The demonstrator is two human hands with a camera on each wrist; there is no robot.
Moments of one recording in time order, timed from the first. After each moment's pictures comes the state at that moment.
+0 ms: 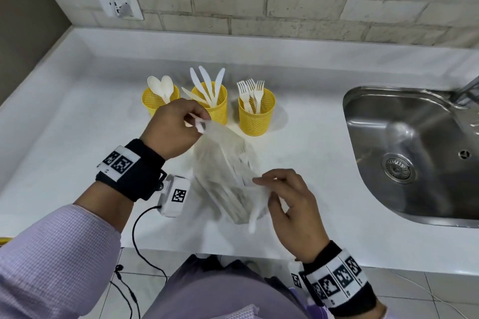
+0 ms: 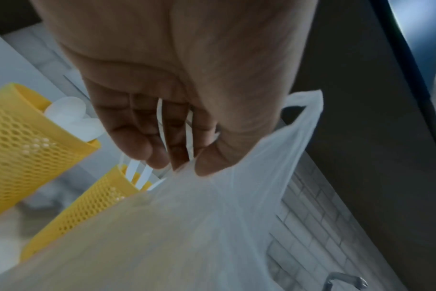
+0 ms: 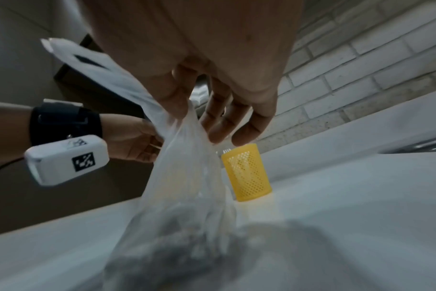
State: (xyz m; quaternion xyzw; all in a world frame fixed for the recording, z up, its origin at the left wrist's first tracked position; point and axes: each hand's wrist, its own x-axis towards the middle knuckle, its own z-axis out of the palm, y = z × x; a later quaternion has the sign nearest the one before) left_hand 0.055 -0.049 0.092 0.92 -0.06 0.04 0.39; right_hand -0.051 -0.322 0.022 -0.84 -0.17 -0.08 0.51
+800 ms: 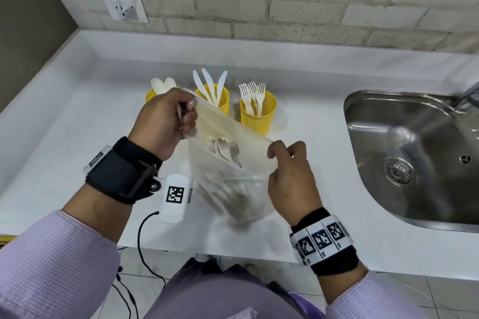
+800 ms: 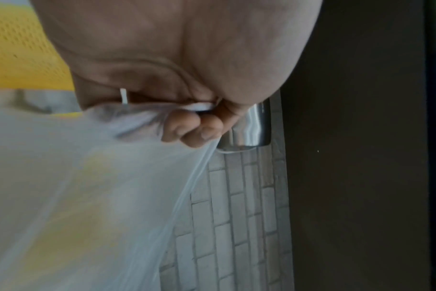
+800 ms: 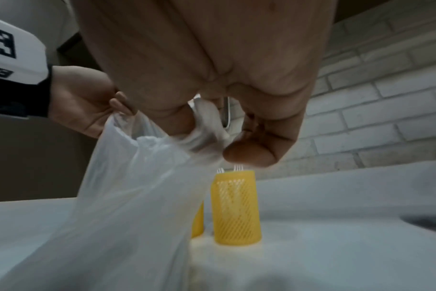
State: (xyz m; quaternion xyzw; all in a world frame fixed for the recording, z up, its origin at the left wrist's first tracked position) left_hand 0.045 -0.065 0.135 0.61 0.15 -0.04 0.77; right_hand -0.004 -0.304 0.046 -0.94 -0.10 -0.09 0.32
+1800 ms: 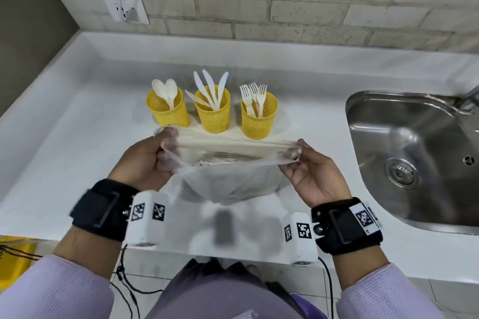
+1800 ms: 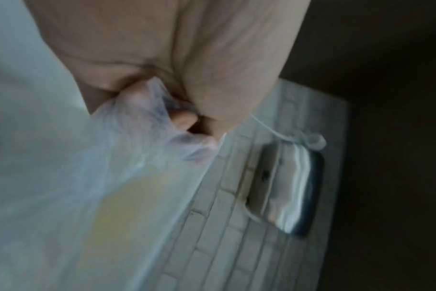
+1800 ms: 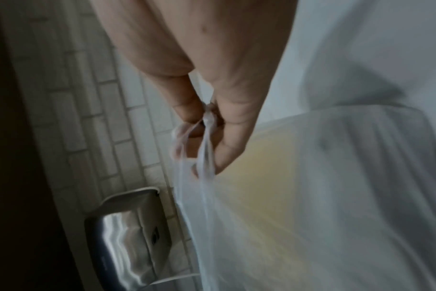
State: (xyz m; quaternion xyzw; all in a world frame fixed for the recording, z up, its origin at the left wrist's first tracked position) left_hand 0.011 -0.022 0.071 0.46 0.24 -0.10 0.85; right_hand 0.035 -0.337 0.049 -0.24 0.18 0.18 0.94
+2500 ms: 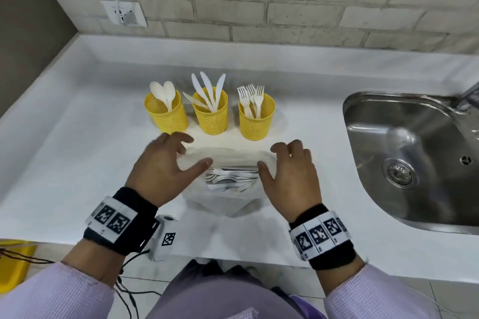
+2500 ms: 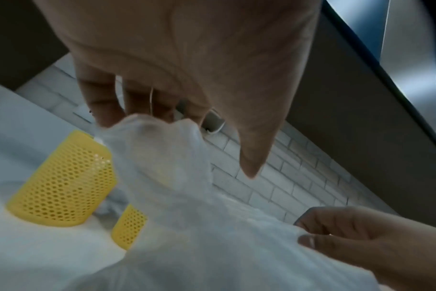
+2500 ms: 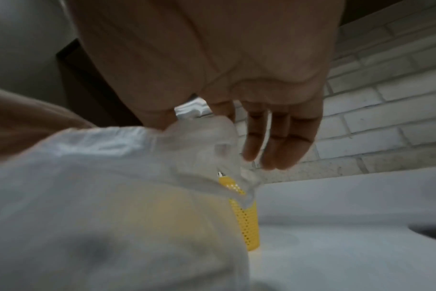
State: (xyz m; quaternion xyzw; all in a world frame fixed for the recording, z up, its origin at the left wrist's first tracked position) left_hand -0.010 -0.048 0.071 0.97 0.03 0.07 0.25; right_hand 0.009 -0.305 0.035 -0.97 -0.07 -0.14 0.20
